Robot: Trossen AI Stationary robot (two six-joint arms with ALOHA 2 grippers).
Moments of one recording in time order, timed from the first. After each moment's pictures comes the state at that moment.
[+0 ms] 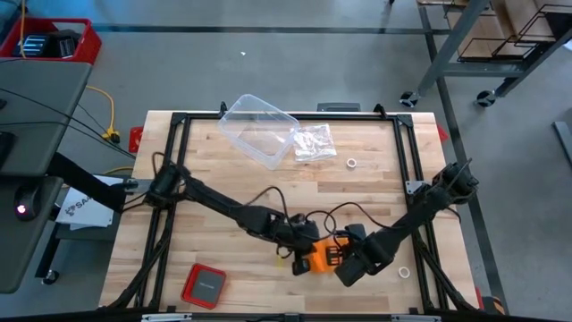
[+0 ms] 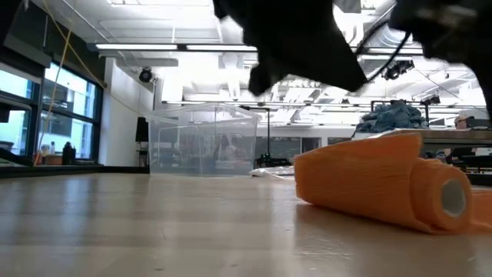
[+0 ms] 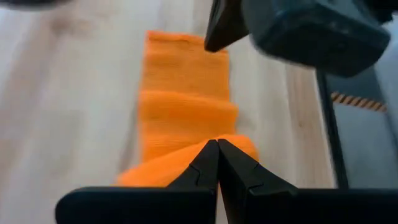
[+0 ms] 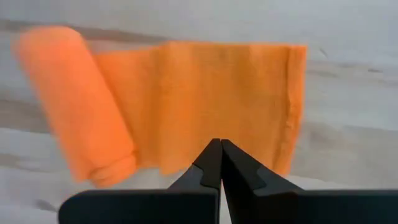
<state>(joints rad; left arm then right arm) -0.33 2.06 1.54 -0.25 -0.08 -0.46 0.67 1.78 1.23 -0.92 0.16 2.14</state>
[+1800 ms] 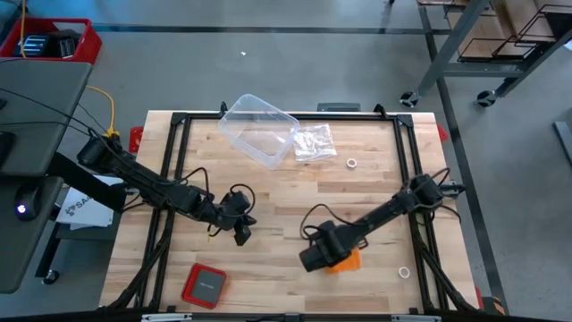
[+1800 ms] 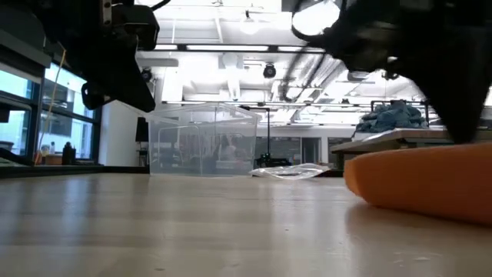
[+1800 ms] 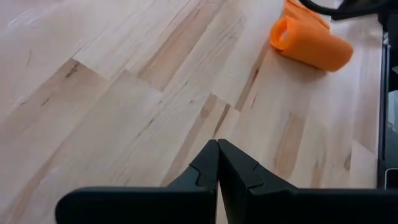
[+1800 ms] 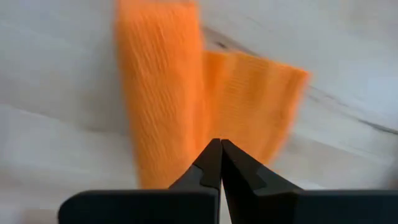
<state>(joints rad) -0.40 1.33 0.69 -0.18 -0.32 -0.88 0.49 2.07 1.63 -1.27 -0.11 1.64</state>
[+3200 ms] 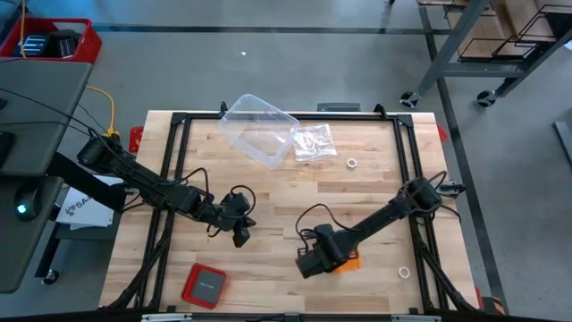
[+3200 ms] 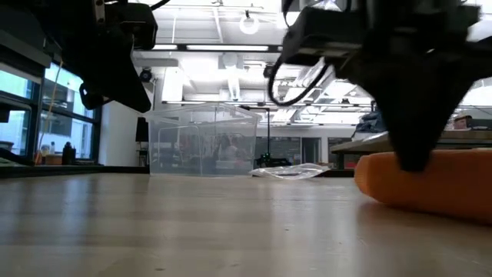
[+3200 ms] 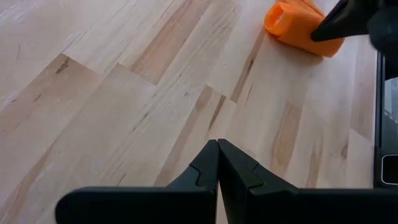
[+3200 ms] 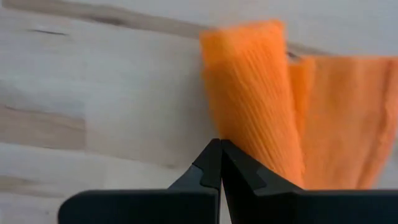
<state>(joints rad) -0.41 1.33 0.69 -0.19 -0.30 -0.86 0.51 2.11 1.62 -1.08 0.03 1.92</state>
